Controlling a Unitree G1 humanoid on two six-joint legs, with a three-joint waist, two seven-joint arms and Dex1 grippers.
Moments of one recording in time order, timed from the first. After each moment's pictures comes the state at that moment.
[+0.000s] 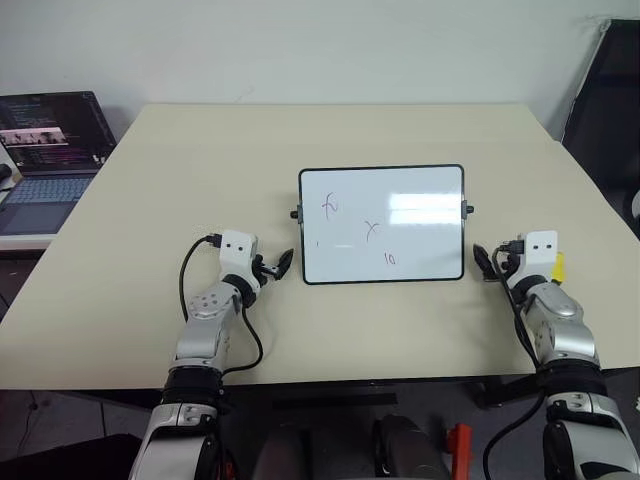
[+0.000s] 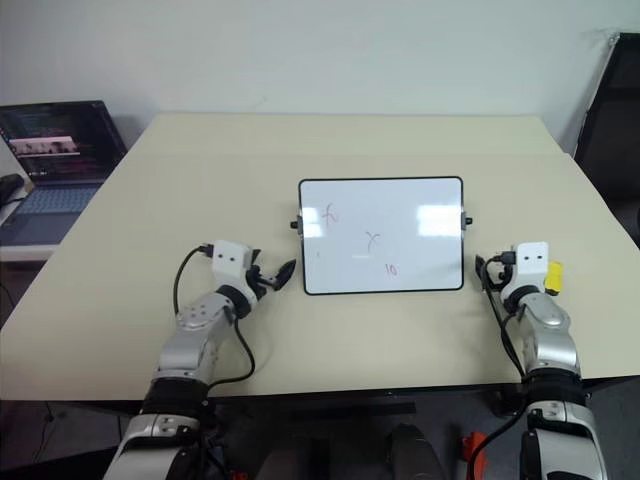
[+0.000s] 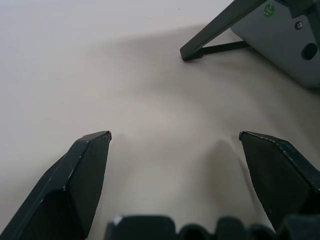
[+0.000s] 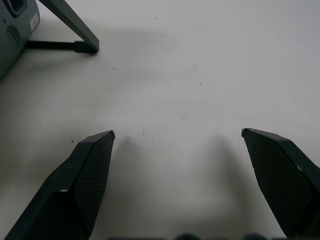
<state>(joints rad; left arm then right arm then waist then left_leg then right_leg) -0.39 0.28 0.09 0.32 -0.14 0.16 -0.39 -0.42 -0.42 -0.25 0.51 0.16 0.10 0.33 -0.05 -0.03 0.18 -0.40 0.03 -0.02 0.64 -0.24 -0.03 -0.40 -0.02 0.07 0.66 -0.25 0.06</state>
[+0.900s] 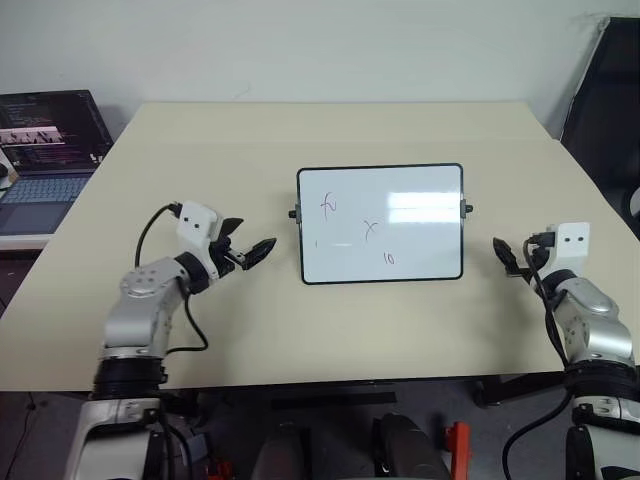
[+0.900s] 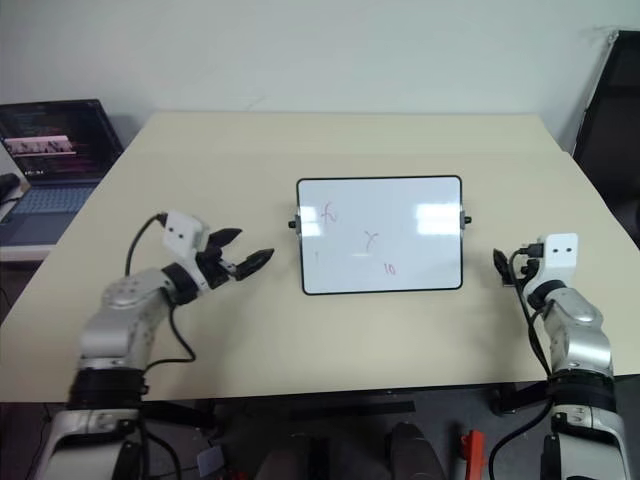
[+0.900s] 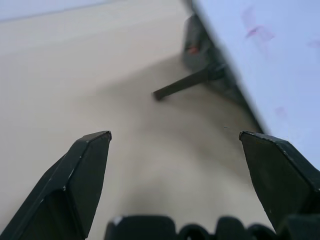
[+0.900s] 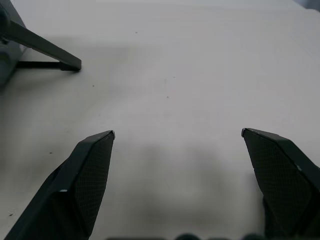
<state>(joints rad) -0.42 0.59 0.13 0.09 -0.34 0.37 -0.78 -0.41 -0.55 -0.31 0.39 0.27 0.24 0.42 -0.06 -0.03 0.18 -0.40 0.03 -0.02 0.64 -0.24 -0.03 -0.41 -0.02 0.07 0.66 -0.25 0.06</state>
